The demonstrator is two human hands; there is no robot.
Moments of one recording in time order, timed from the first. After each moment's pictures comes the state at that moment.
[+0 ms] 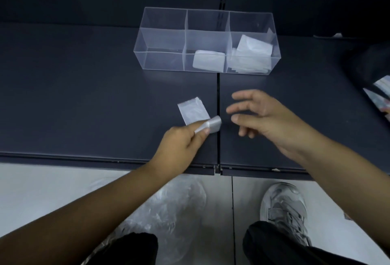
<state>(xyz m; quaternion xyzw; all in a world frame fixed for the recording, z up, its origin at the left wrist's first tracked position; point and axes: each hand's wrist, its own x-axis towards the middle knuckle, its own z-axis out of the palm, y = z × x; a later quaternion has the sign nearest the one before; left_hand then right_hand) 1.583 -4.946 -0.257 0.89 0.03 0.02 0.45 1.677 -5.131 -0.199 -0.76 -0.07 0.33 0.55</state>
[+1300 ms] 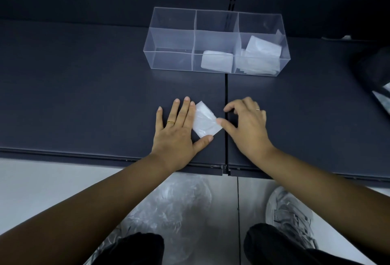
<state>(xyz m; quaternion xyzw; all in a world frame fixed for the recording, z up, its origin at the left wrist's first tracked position) 1.592 -4.922 -0.288 0.99 0.06 -0.08 0.05 1.673 -5.092 -0.275 -0.95 -0.19 0.04 0.26</state>
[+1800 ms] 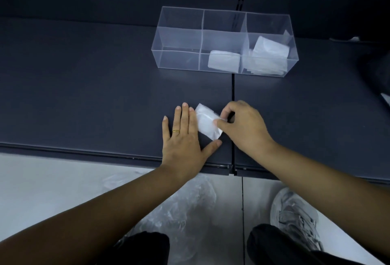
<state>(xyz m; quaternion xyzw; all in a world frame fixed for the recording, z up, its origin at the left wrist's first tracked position) 1.576 -4.940 -0.279 0.98 0.14 -0.10 0.09 1.668 -5.068 -0.255 -0.92 -0.16 0.13 0.33</state>
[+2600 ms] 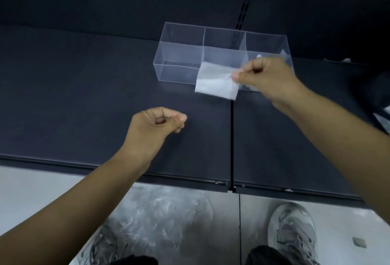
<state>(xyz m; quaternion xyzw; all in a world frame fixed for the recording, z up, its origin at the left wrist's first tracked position) 1.590 -4.876 -0.223 0.72 0.21 0.08 0.66 1.758 -5.066 -0.173 -0.84 -0.12 0.15 0.50</state>
